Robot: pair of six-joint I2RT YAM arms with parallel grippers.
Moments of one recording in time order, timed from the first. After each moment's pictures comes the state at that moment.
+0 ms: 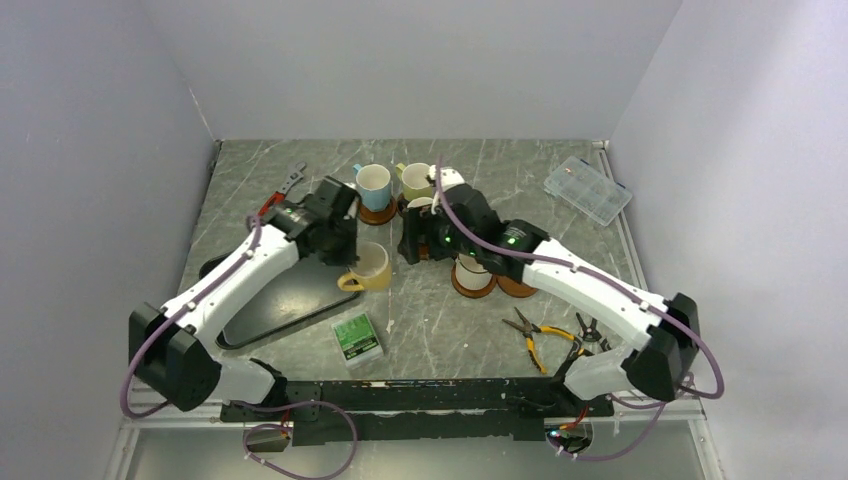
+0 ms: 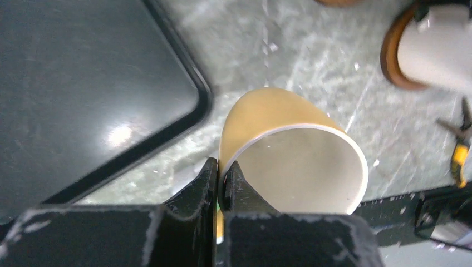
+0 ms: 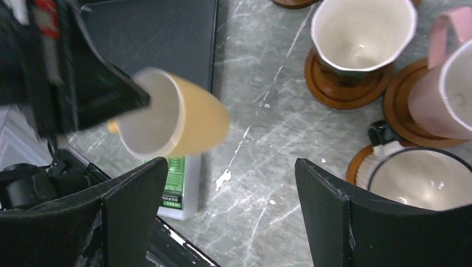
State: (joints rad) left arm -0.47 1.33 1.21 -0.91 -0.05 -0.50; right arm 0.84 1.33 1.22 -0.47 0.06 0.47
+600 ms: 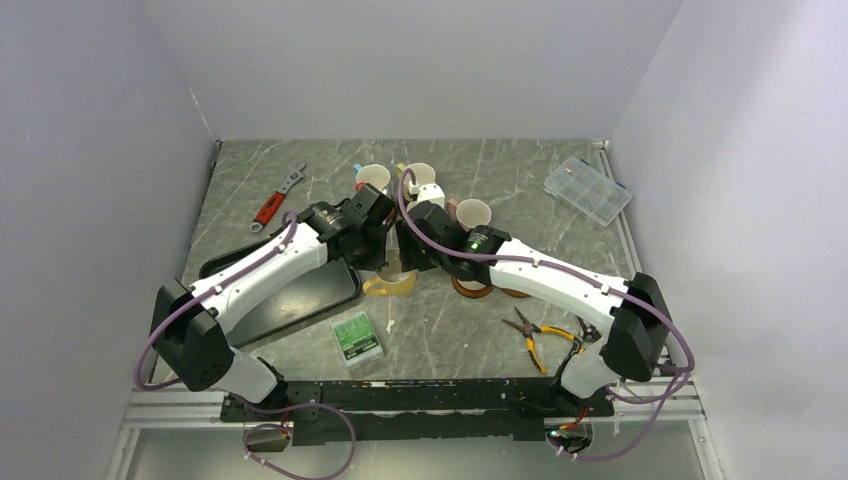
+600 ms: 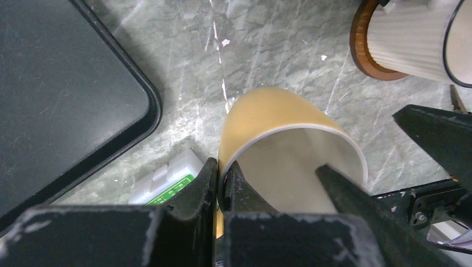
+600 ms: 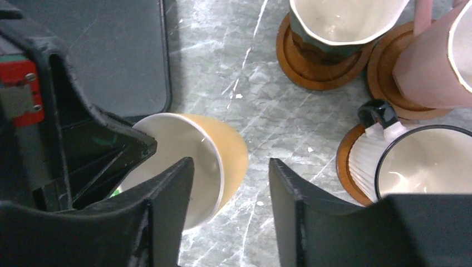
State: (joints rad) left arm -0.72 1.47 1.29 -0.90 -0.13 -0.61; right arm 0.97 1.51 1.28 -0.52 0.31 0.56
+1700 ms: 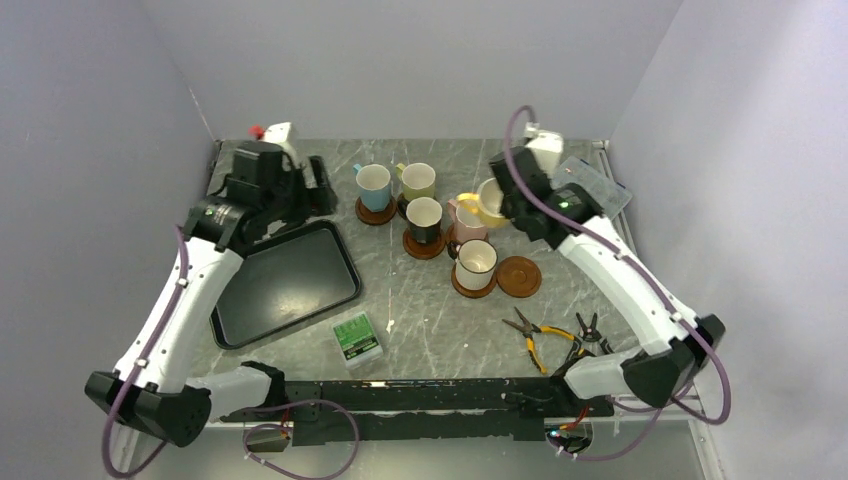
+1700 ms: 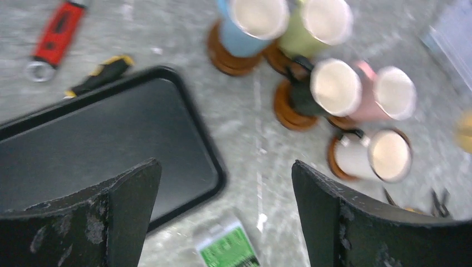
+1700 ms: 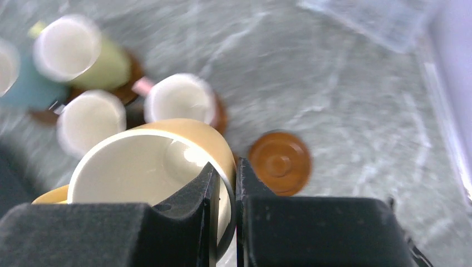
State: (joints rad) left arm -0.40 1.19 1.43 -0.86 -0.07 -0.43; right arm 0.67 1.36 1.50 -0.93 0.62 0.60
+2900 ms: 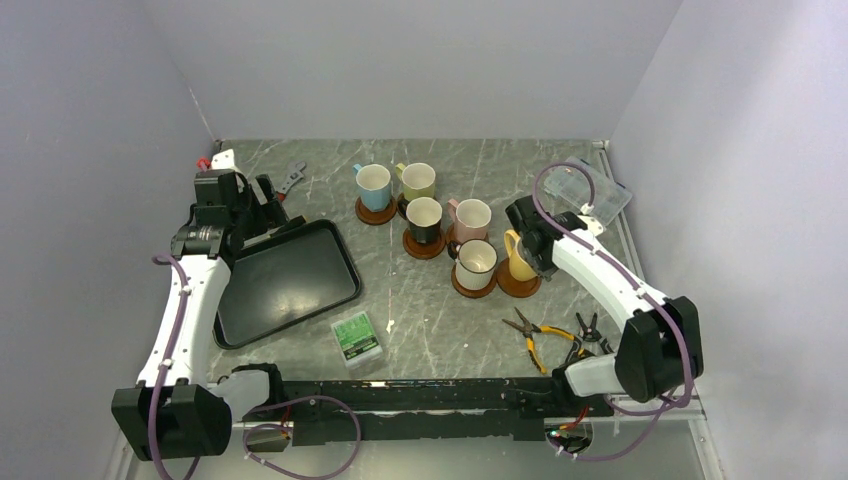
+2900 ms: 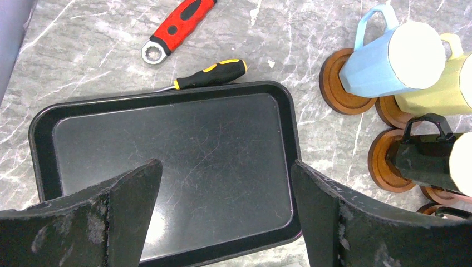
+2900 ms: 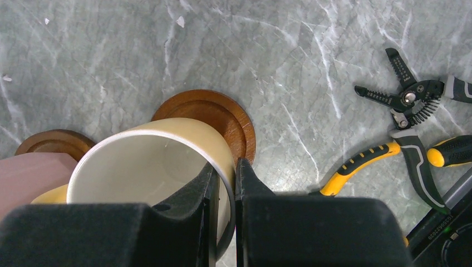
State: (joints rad) left arm 0.06 1.09 1.07 -0.61 -0.05 -0.32; right arm 0.37 1.35 1.02 -1.01 0.63 1.35
